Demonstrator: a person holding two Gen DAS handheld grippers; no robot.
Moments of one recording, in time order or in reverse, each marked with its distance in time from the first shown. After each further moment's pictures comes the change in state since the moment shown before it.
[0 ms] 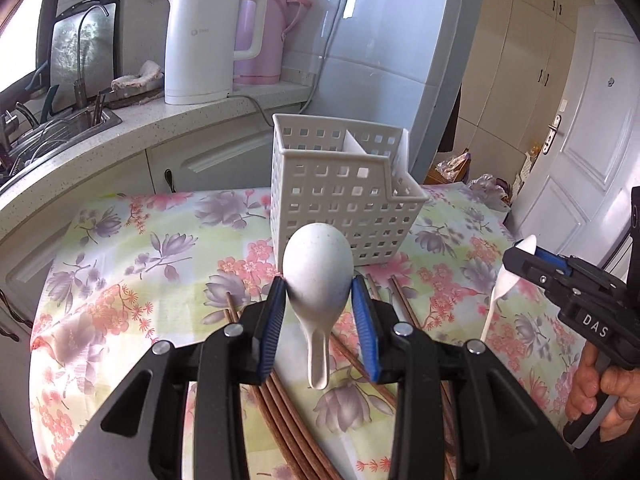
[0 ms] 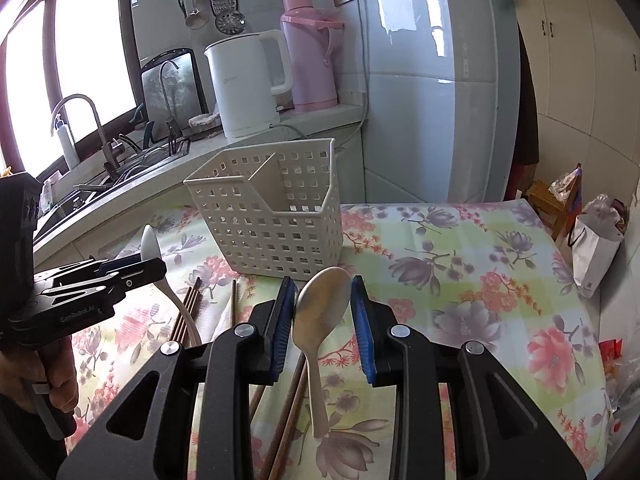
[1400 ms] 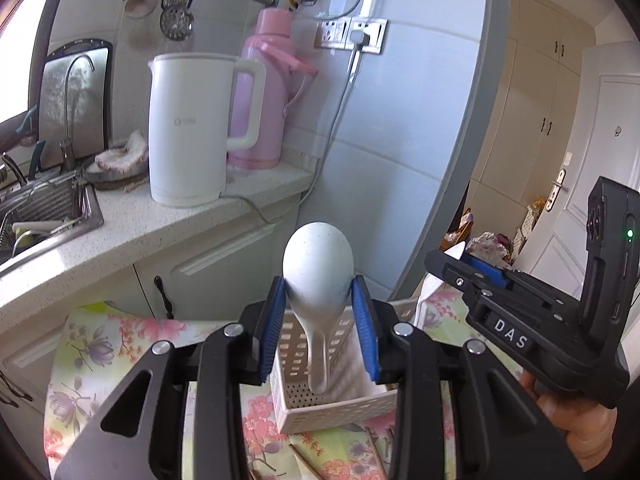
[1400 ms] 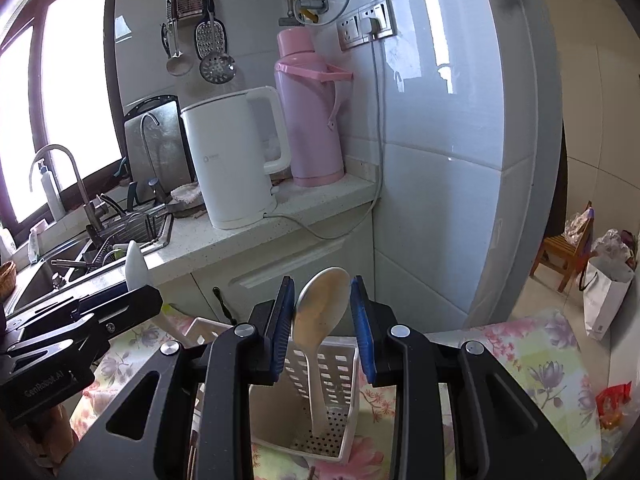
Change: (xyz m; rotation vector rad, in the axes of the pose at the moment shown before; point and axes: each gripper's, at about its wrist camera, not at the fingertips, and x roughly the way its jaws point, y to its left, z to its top) left arm 0.035 0.011 0.140 -0.032 -0.157 -0.006; right arm 0.094 0.009 0.149 0.017 -0.112 -0.001
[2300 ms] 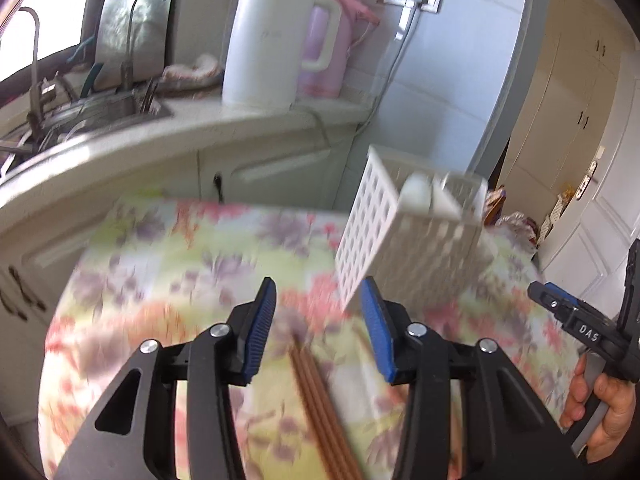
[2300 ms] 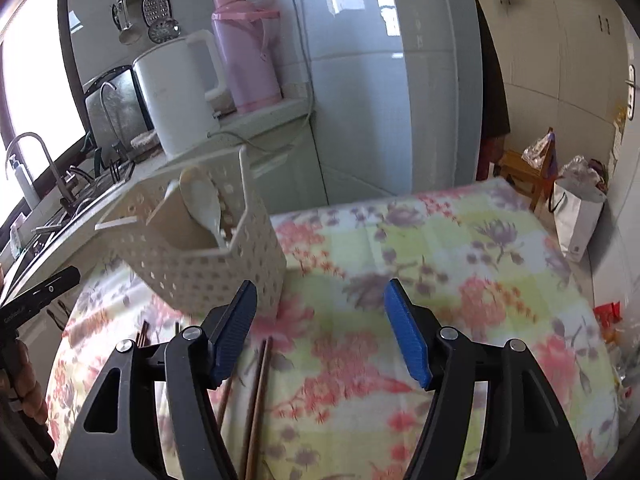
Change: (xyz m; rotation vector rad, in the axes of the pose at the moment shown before) left arm -0.040 0.051 -0.118 -0.107 0.139 0.115; right arm -0.055 -0.055 -0.139 0.112 0.178 -0.095
